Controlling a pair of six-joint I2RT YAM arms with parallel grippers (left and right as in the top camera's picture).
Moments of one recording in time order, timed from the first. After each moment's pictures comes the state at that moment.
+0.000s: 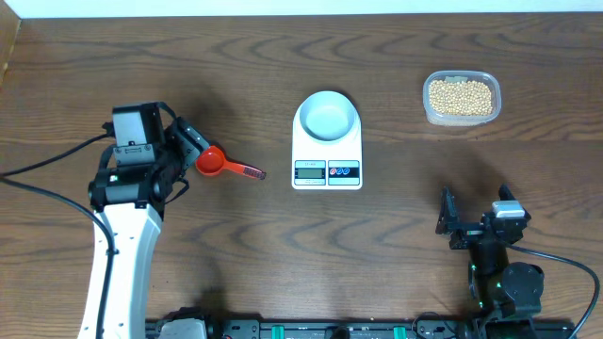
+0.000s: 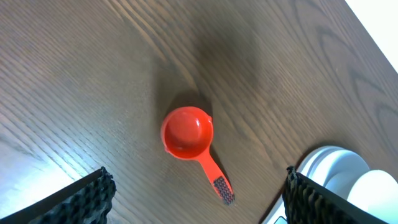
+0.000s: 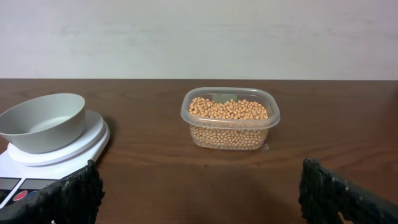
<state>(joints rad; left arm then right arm) 0.08 1.24 1.03 -0.74 -0.03 -0.68 0.08 0.01 0.01 -0.07 0.02 0.04</state>
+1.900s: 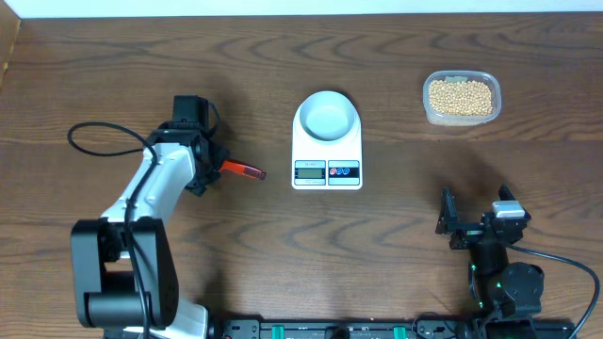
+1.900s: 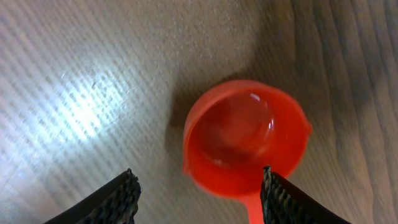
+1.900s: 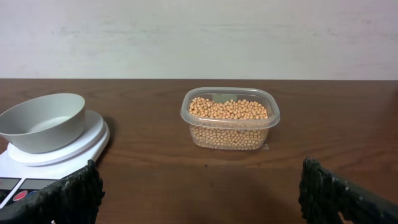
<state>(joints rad) -0.01 1.69 1.03 -0.67 -0.10 -1.01 0.08 0.01 0.01 -0.07 0.02 0.04</state>
